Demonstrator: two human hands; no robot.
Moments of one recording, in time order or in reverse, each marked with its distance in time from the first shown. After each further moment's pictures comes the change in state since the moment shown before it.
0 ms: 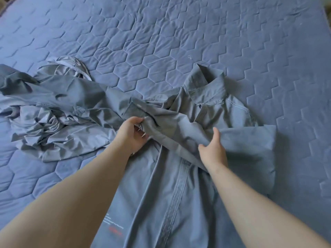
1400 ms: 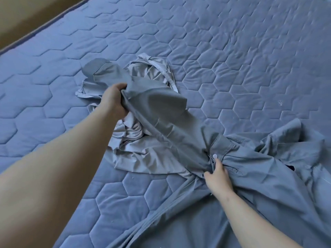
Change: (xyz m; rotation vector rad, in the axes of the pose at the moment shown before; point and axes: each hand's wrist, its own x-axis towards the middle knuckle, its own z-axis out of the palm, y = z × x) left_hand 0.067 0.258 -0.196 -0.231 0.114 0.226; right_hand -0.022 -0.141 0.172 -0.320 -0.259 -0.152
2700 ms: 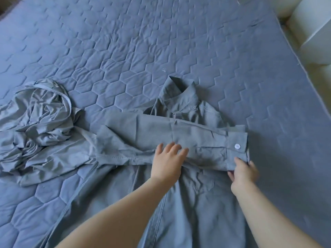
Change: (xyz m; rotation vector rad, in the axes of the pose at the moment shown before) left_hand -0.223 -0.384 0.141 1.994 -0.763 1.176; right_hand -0.062 0.292 -0.156 1.432 0.674 0.513
